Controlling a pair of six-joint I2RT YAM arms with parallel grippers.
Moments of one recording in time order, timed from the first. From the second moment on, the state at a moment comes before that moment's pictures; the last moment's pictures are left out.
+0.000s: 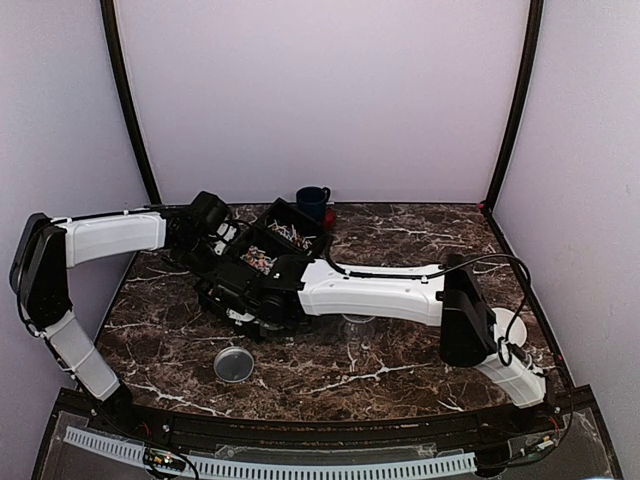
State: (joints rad) left arm -0.49 1.64 1.18 -0.69 -0.18 0.00; right arm 1.29 2.42 2.25 -1.05 0.63 -0.44
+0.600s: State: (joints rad) left arm -0.48 1.58 1.10 -0.63 -0.13 0.00; right arm 1.28 2.47 2.26 -0.82 0.51 -0.43
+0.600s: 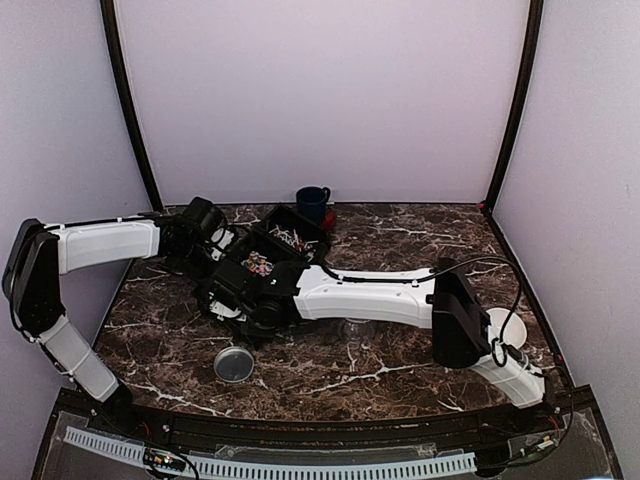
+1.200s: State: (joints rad) left arm -0.49 1.57 1.06 -0.60 -0.11 -0.01; right arm 1.19 2.22 1.72 -0.38 0.19 -0.23
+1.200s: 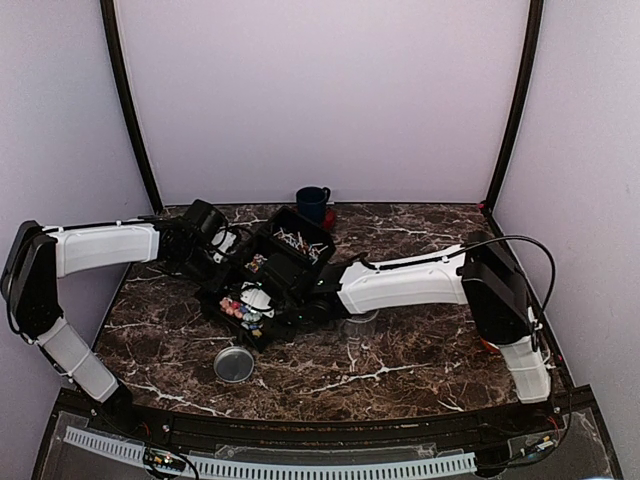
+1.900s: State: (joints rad) left arm -0.47 1.54 1.06 -0.59 -0.09 -0.02; right arm 1.17 1.94 1.44 -0.26 0.20 -0.22
